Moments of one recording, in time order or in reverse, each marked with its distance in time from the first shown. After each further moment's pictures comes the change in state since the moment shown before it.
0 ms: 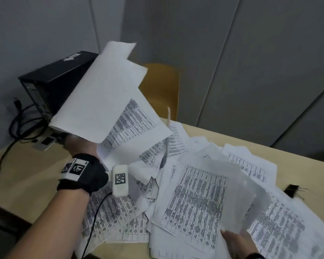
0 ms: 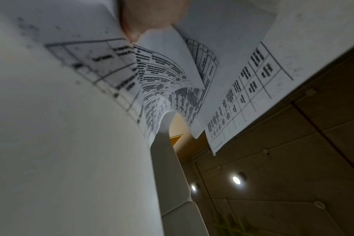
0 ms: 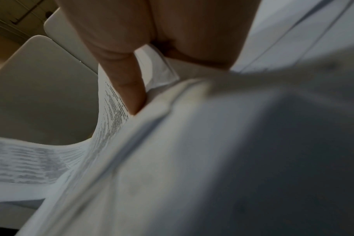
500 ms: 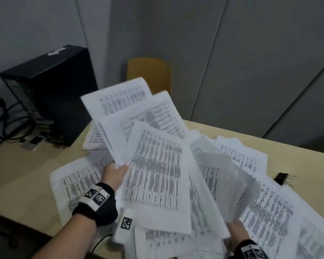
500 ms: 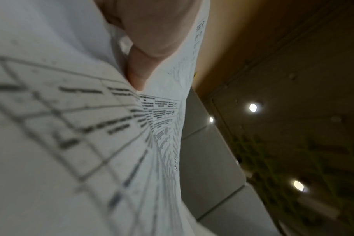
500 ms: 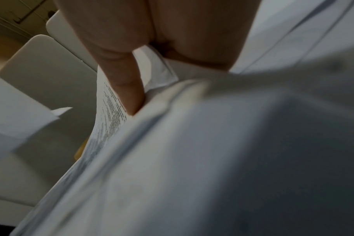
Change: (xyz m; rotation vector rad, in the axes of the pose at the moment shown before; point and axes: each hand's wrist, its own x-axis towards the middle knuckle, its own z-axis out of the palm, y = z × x) left_hand -0.084 -0.072 0.019 0.160 -0.592 -0.089; right_hand -0.007 -0.006 -0.001 -0.092 -0.036 -0.041
